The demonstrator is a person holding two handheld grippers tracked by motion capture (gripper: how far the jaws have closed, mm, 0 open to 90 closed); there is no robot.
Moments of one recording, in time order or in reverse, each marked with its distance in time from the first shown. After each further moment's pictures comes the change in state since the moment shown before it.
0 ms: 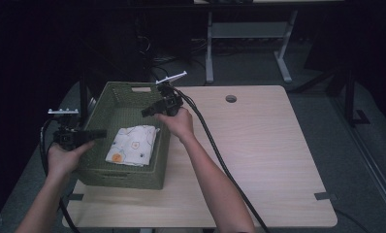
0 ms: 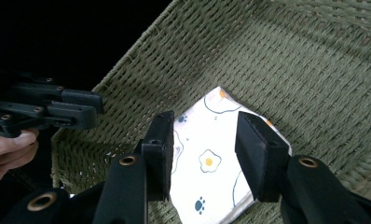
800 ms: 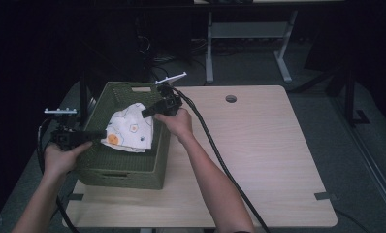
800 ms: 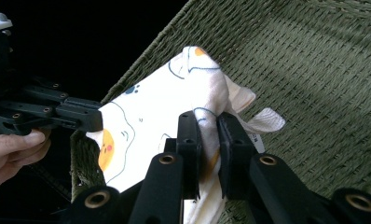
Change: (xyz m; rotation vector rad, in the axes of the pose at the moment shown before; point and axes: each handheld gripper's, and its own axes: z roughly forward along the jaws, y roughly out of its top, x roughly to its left) left arm 0.000 0.002 -0.006 0.023 -0.073 0.022; right arm -0.002 -0.001 0.004 0.007 0.069 0.017
